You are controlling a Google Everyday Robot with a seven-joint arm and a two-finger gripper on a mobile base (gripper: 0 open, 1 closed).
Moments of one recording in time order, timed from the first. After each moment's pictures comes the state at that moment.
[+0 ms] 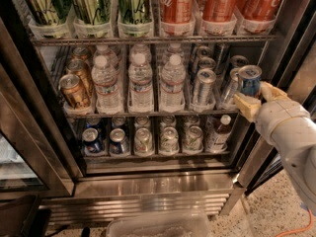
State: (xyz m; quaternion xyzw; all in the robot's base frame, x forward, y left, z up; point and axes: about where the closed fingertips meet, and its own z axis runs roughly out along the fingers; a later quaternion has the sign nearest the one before) arm 0.553 -0.265 0.894 -0.14 0.73 -0.09 0.67
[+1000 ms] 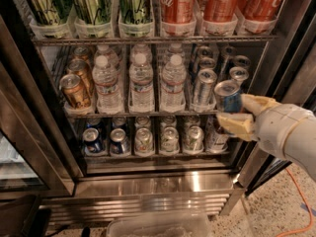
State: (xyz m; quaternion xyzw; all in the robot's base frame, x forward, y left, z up) arm 0.490 -0.197 0.899 -0.30 0.75 0.00 0.59
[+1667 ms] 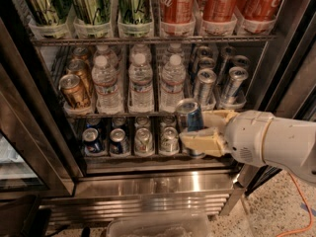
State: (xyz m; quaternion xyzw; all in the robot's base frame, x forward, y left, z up) arm 0.454 -0.105 0.880 -0.38 0.75 0.17 0.52
